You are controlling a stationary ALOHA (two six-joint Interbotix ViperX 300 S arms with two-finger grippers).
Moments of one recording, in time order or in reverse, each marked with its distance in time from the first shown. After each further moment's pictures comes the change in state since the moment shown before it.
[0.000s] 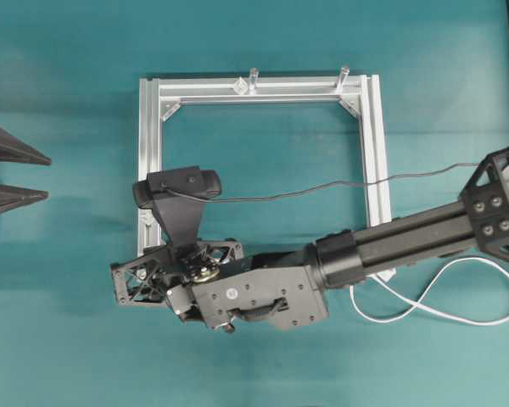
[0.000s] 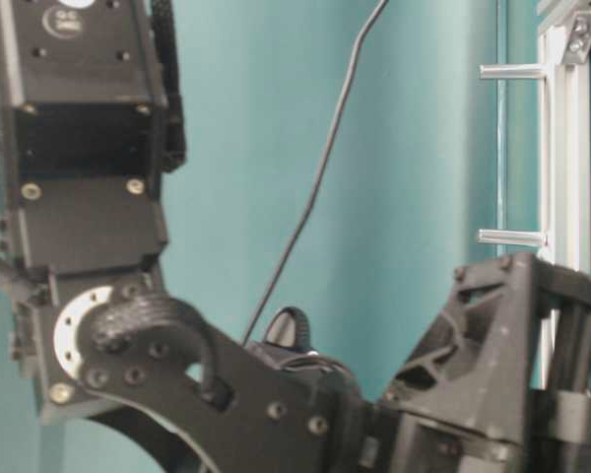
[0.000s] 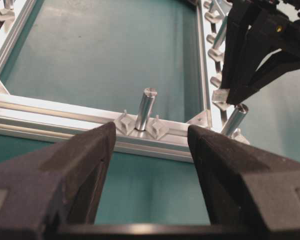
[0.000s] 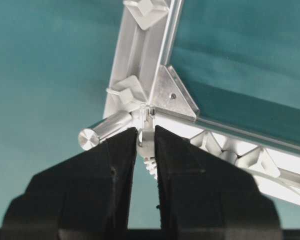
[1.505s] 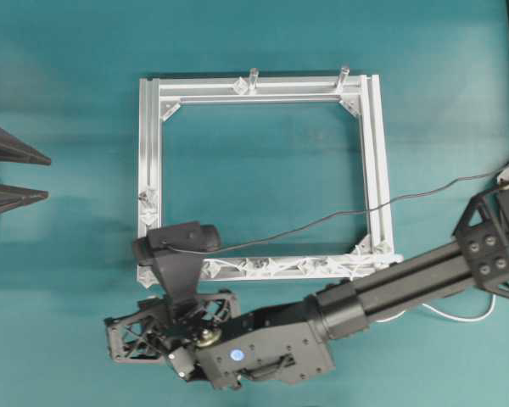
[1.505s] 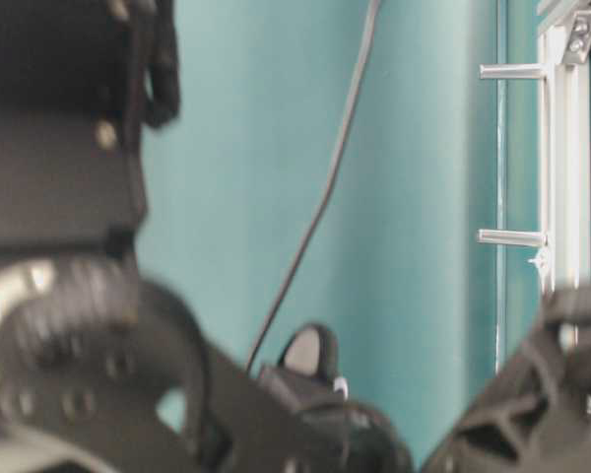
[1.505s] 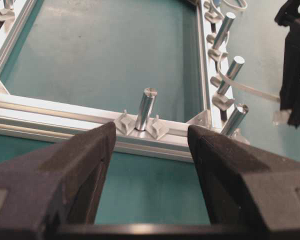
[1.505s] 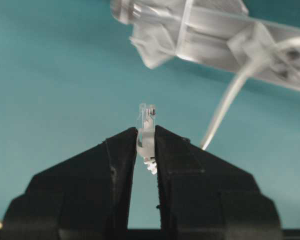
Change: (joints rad) left arm 0.002 0.000 0.000 0.000 0.000 0.000; right arm 0.097 0.061 -0.092 -0.025 -0.020 0.100
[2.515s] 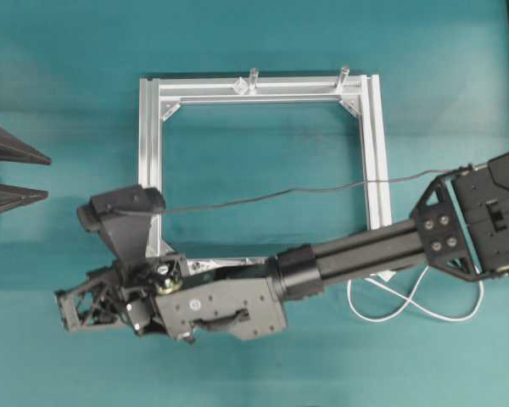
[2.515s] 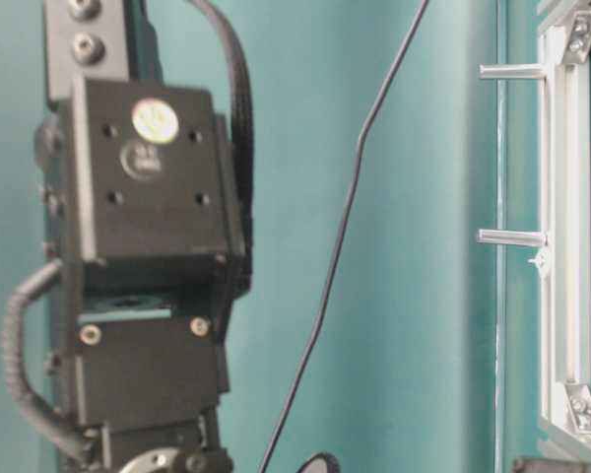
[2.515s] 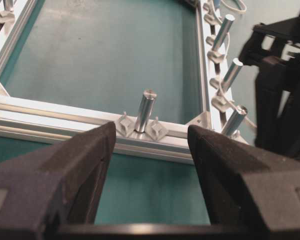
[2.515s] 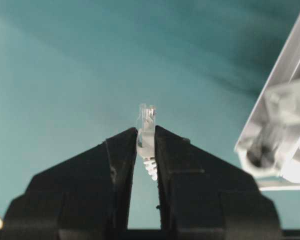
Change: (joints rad) left arm 0.000 0.000 -0.003 0.000 0.002 -0.002; right arm -0.109 0.110 -0.176 0.026 -0.127 -0.204
